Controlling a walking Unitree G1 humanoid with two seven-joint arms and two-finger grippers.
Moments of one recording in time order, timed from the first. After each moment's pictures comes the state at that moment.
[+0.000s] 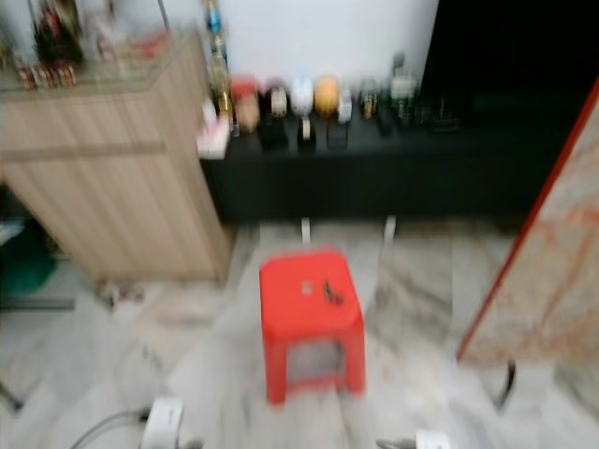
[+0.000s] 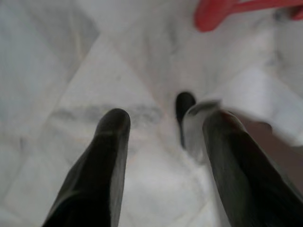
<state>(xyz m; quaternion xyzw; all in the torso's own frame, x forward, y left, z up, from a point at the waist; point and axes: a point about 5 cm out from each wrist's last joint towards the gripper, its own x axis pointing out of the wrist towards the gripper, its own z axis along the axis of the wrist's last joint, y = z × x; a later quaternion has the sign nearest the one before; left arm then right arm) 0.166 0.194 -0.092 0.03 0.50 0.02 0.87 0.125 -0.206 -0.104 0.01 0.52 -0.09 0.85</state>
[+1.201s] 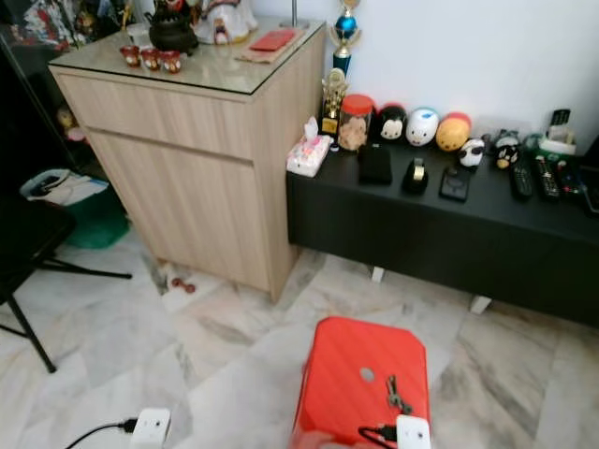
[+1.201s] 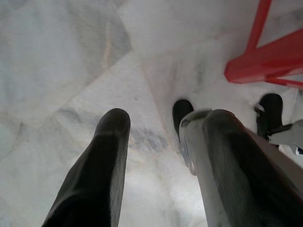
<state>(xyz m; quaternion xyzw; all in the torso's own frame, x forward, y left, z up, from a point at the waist) 0.165 0.197 -0.092 0.03 0.50 0.03 0.87 0.130 -0.194 -0.104 0.03 0.50 -0.08 0.86</state>
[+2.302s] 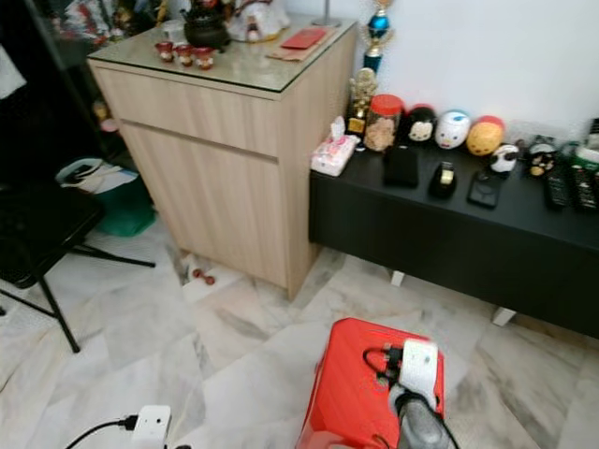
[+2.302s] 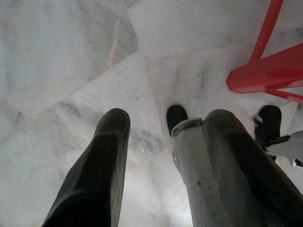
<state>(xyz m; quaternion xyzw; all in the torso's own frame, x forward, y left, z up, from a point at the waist) 0.167 0.194 -0.090 0.03 0.48 0.03 0.88 0.219 -0.196 -0.052 0.04 0.28 -0.08 0.96</state>
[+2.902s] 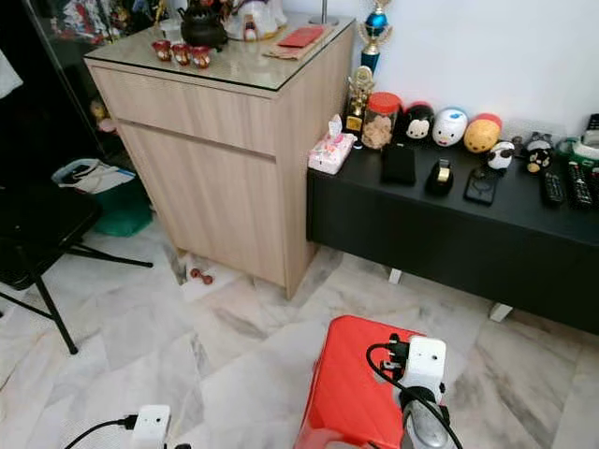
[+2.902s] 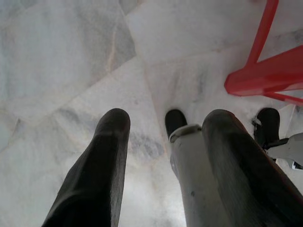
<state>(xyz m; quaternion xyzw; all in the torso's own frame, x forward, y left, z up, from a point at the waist) 0.172 0.194 -0.088 0.03 0.47 0.03 0.88 0.230 -0.203 -0.029 0.02 0.17 -0.07 0.98</state>
